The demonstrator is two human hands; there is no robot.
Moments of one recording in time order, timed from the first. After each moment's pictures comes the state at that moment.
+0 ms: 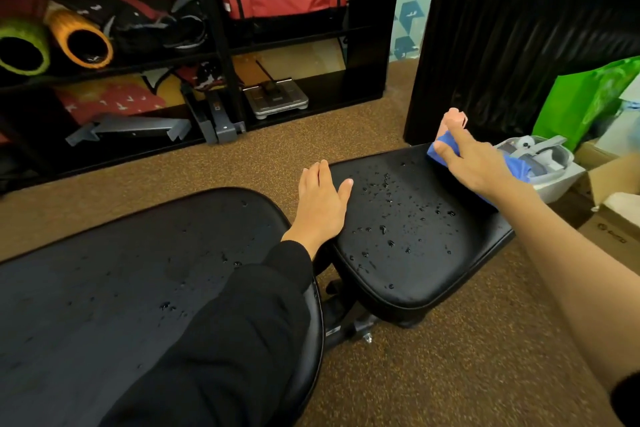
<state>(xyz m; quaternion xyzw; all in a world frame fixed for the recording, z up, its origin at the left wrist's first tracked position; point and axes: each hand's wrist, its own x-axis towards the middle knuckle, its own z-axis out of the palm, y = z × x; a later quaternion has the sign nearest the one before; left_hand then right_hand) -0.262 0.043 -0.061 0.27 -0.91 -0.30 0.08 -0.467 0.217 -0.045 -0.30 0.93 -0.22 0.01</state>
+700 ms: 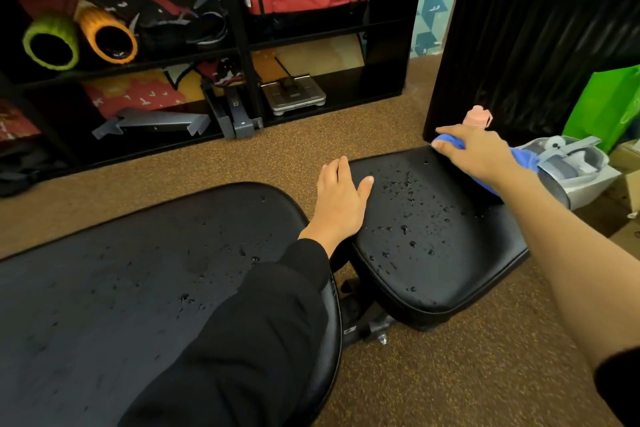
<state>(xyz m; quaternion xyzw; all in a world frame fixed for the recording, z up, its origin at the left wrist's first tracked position) -0.262 0.040 -0.064 0.27 -0.91 -0.32 0.09 -0.455 0.186 -0.029 -0.34 0.91 -0.23 0.01</state>
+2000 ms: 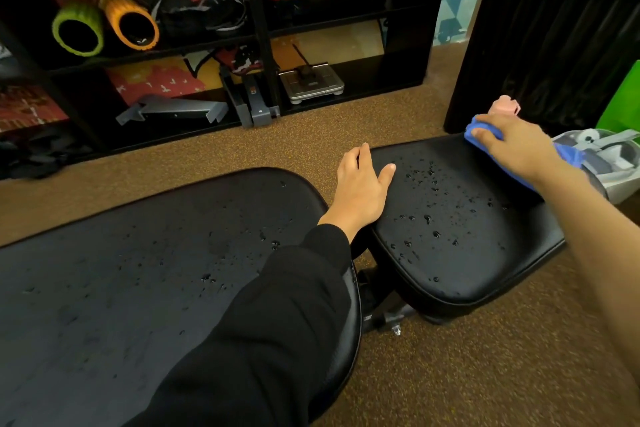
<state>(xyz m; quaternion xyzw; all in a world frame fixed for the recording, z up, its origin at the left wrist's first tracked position) -0.263 0.038 -0.066 0.27 -0.89 -0.36 0.11 -0.466 0.195 -0.040 -0.35 0.91 -0.21 -0.02</state>
